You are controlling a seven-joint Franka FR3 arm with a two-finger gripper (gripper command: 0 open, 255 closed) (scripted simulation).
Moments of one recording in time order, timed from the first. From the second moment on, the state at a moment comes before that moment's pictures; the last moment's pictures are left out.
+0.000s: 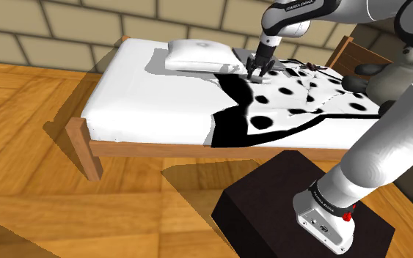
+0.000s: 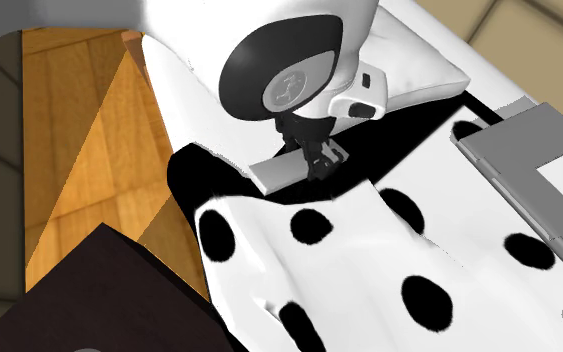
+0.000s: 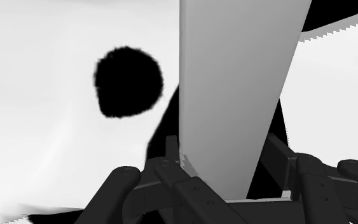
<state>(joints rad) -0.14 0.10 -0.12 -1.97 0.04 2.06 0.06</state>
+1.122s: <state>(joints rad) -0.32 0.29 -0.23 -1.68 0.09 1.95 -0.24</state>
